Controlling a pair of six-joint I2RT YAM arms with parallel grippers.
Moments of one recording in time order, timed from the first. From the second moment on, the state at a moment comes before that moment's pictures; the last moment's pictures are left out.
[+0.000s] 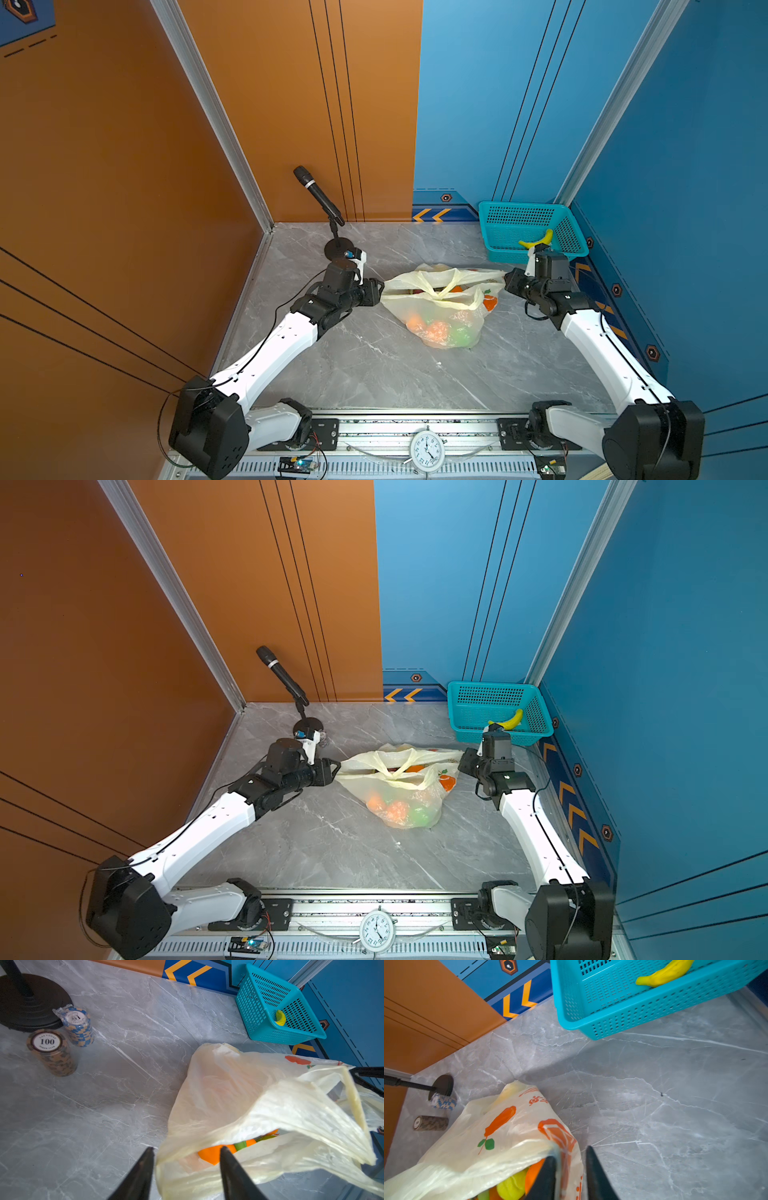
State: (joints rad) left arm -0.47 1.22 0.90 -0.29 0.11 -0.45; right arm 0.07 1.17 0.91 -0.43 -0.08 0.46
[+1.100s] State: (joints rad) left arm -0.52 1.80 1.66 -0.80 0.57 -0.08; right arm 0.47 1.23 1.08 -0.68 -0.28 0.39
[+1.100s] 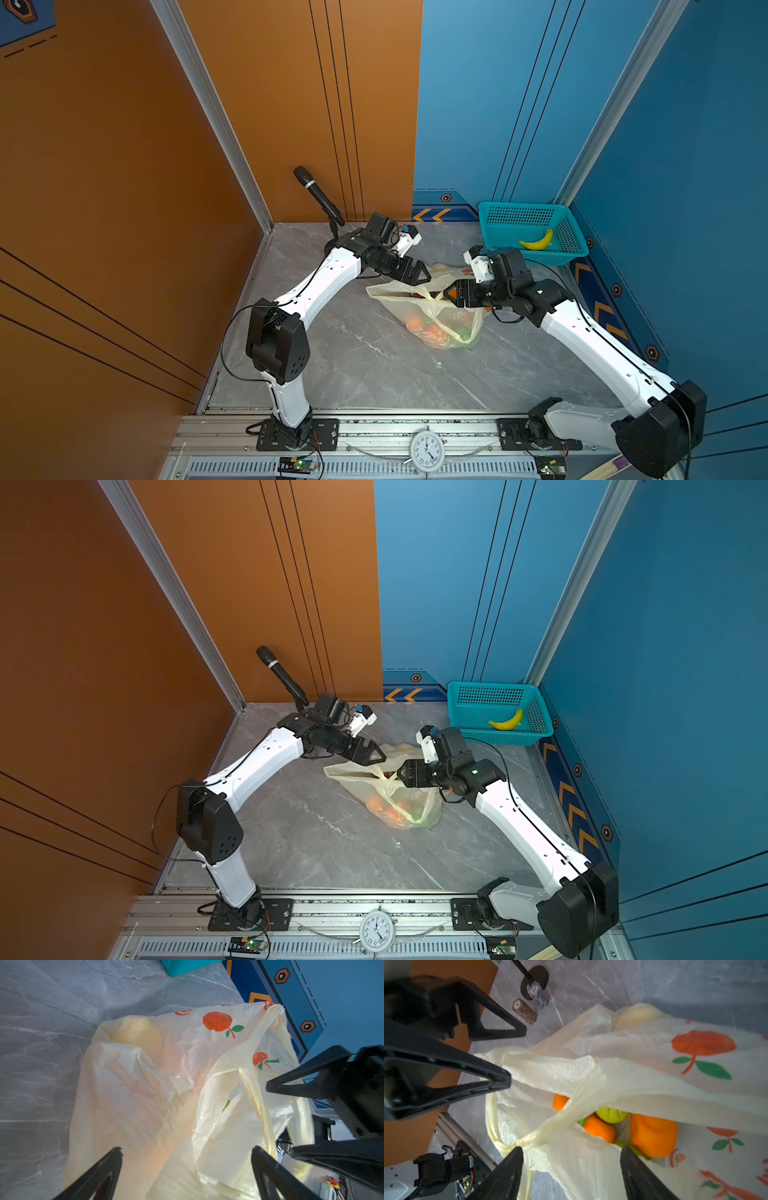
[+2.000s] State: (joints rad) left arm -0.59 1.87 1.66 -0.83 0.52 -0.02; right arm 0.56 1.19 0.95 -0.59 -0.20 0.29
